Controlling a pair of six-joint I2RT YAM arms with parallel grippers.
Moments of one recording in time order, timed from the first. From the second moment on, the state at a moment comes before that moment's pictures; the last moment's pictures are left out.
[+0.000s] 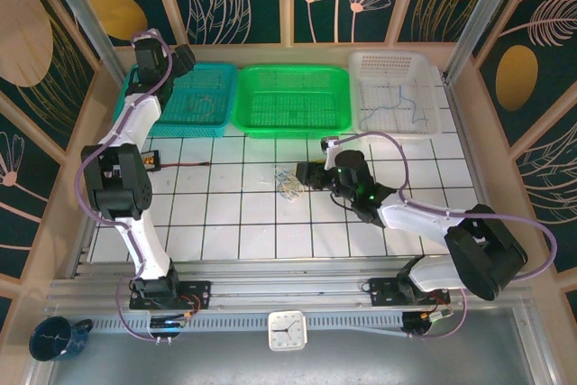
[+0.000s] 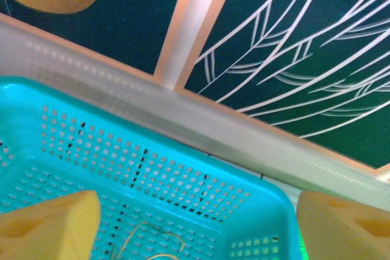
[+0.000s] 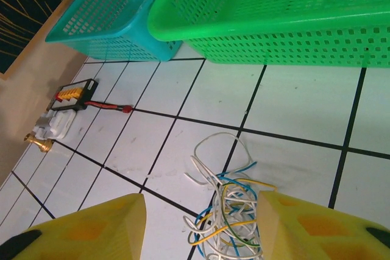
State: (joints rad) left arm 0.02 1.94 1.65 -0.08 -0.01 -0.43; right arm 0.72 1.33 0.57 0.36 -0.09 0.55
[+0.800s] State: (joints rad) left arm -0.12 1.41 0.94 0.29 0.36 -0.80; right arm 0.59 1.33 0.85 0.18 -0.17 0.49
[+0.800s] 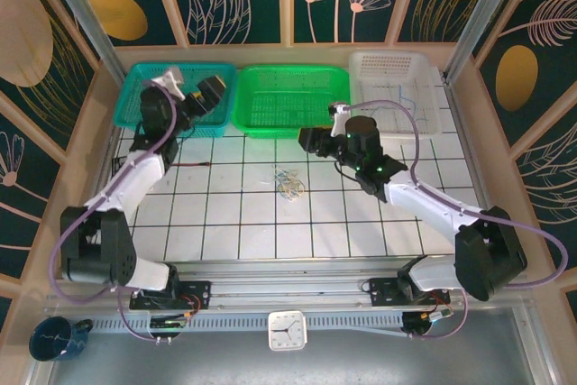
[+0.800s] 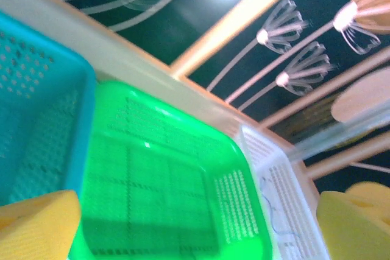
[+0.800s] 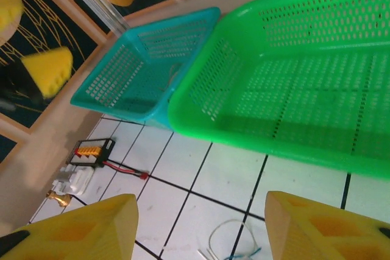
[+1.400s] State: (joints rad) left arm -0.35 1.24 0.43 0.53 0.28 -1.04; right arm 0.62 1.64 0.88 0.12 -0.30 0.47
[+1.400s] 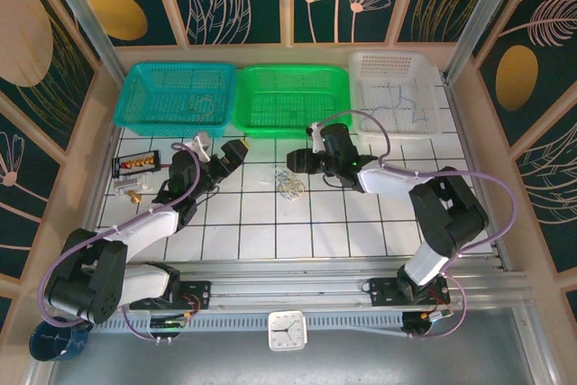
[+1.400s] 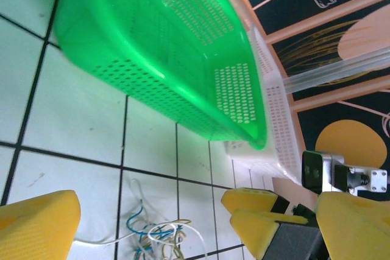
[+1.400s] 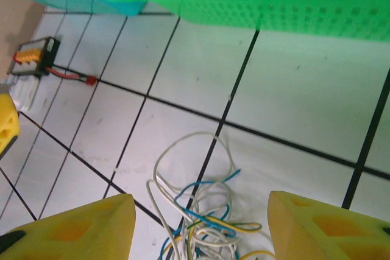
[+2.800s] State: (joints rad) left arm -0.35 1.34 0.43 0.62 0.35 -1.07; right arm 0.68 1.44 0.77 0.16 -0.36 0.46
